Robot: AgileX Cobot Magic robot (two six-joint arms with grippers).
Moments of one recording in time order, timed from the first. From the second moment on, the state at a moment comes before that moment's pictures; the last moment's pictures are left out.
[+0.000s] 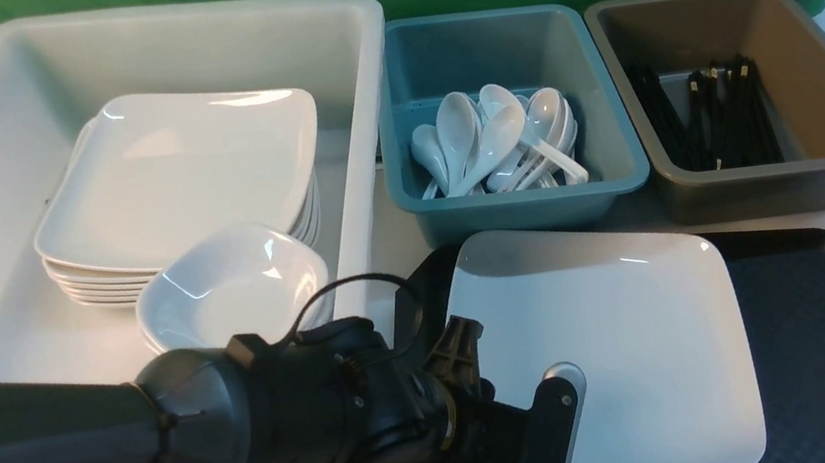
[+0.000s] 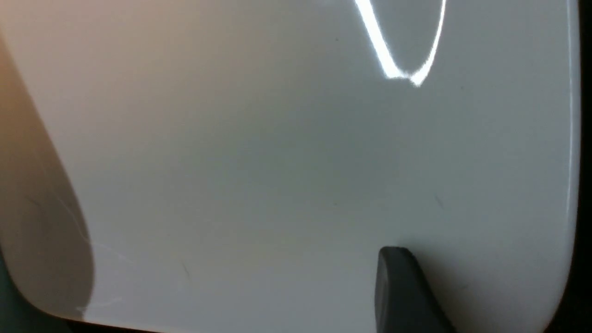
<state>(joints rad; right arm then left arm) 0.95 0.48 -0.92 -0.08 1.16 0.27 -0.87 1.78 -0.92 0.41 0.32 0.79</state>
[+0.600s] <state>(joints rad) 0.95 0.48 -0.92 -0.20 1.12 0.30 -1.05 1.33 -0.93 0.21 0.50 0.73</state>
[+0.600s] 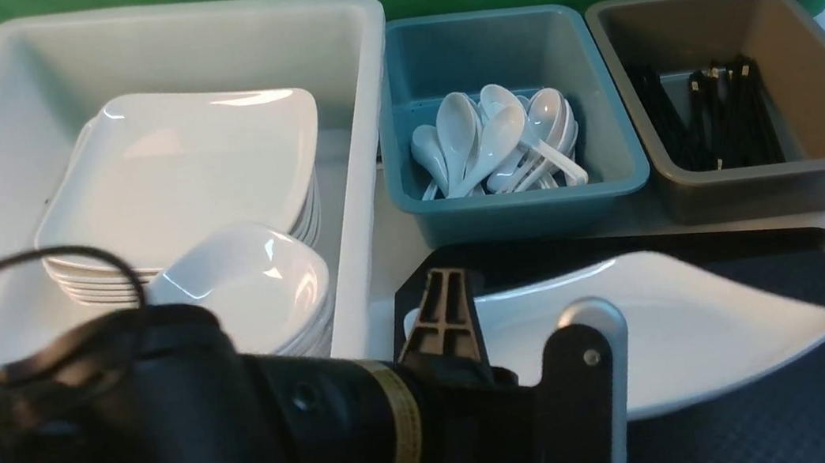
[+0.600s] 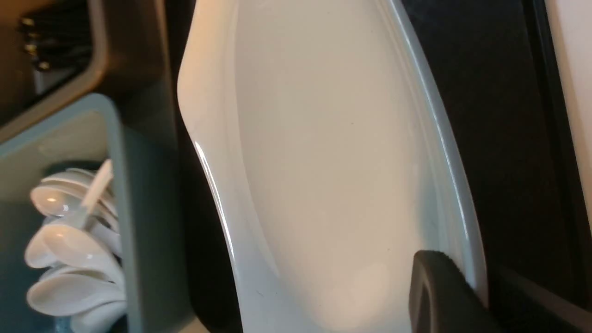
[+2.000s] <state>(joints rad) 0.95 0.67 -0.97 -0.43 0.99 0.37 -0.38 1.62 -1.25 0.61 0.71 0.37</state>
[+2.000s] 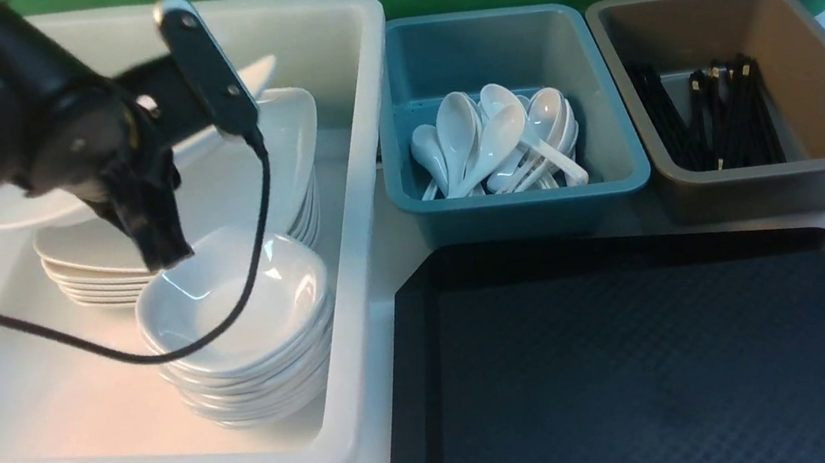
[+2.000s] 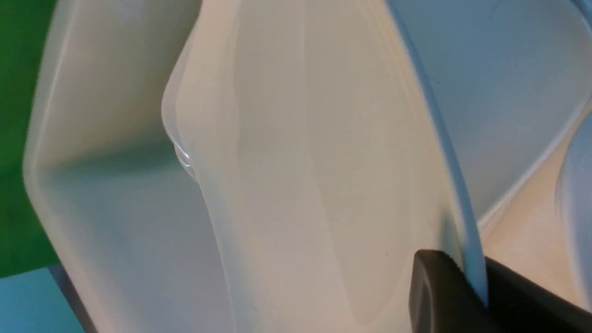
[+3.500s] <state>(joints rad) 0.95 0.68 -0.97 -0.27 0.99 0.32 -0.38 1.79 -1.48 0.18 0.79 0.32</state>
